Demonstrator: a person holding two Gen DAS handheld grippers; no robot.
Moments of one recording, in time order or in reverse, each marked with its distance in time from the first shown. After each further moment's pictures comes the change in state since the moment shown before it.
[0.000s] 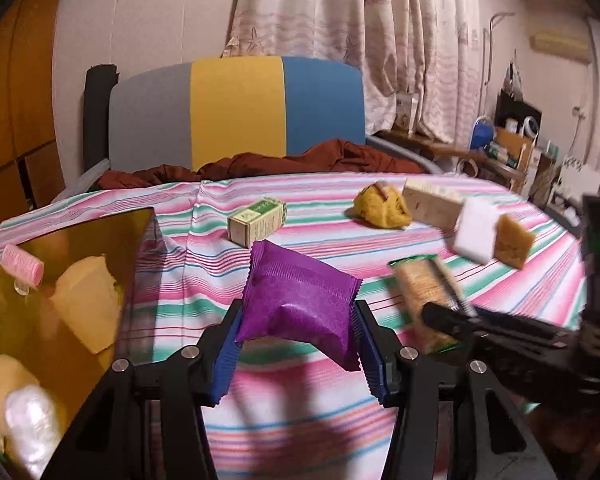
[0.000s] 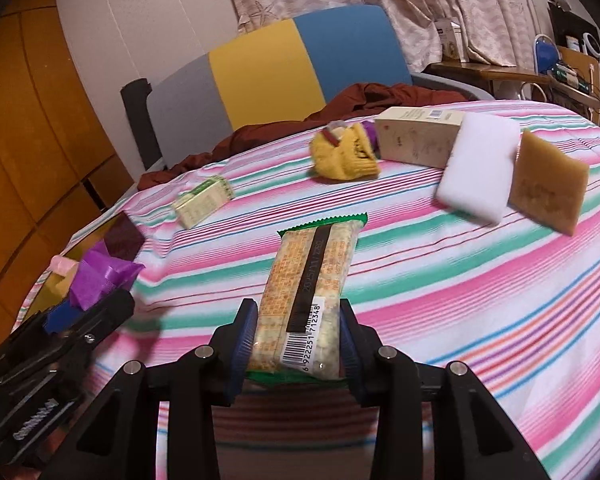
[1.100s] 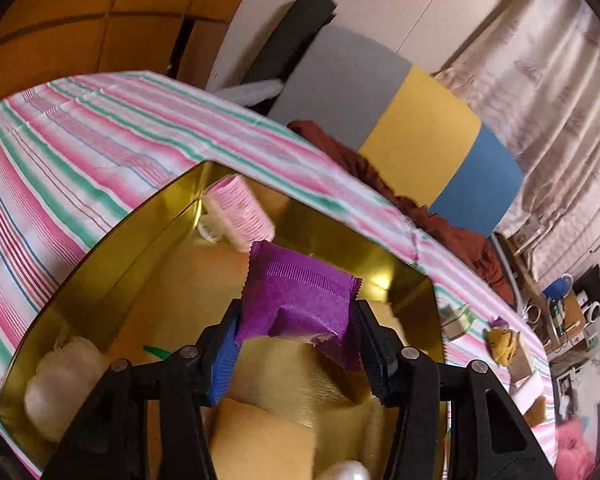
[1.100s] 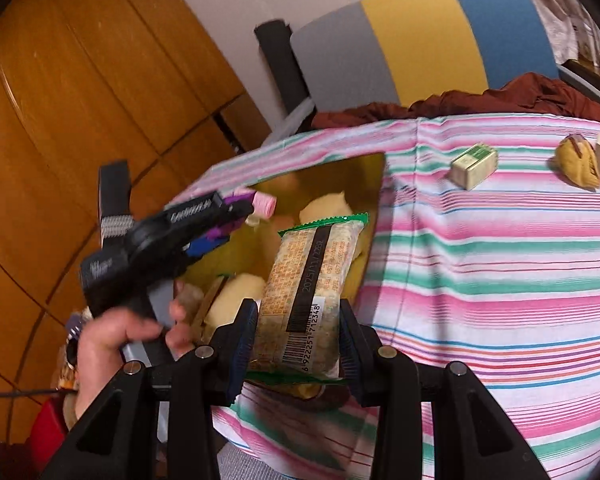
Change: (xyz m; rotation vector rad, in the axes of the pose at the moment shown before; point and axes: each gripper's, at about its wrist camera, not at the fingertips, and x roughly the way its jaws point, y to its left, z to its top) left arm -0.031 0.255 0.007 -0.668 0.104 0.199; right arm -0.014 0.210 -0.020 -0.185 0.232 0.355
